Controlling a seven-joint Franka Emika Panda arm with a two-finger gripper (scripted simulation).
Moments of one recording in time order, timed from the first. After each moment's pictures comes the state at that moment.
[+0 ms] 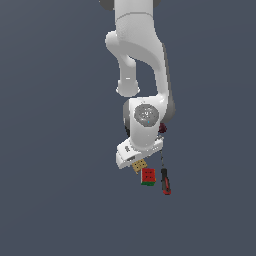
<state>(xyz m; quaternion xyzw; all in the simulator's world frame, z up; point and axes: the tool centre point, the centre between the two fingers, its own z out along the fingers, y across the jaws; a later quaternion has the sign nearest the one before) 0.056 0.049 0.071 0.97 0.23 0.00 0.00</state>
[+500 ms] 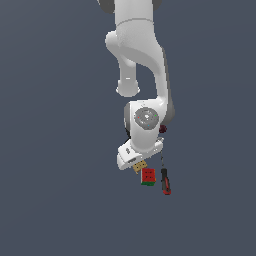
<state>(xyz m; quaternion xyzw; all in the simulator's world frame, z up) 0.055 0.052 0.057 0.97 0.24 0.00 0.00</state>
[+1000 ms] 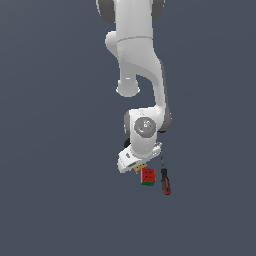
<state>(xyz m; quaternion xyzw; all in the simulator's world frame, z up) 0.054 0.052 0.017 0.97 0.24 0.00 0.00</state>
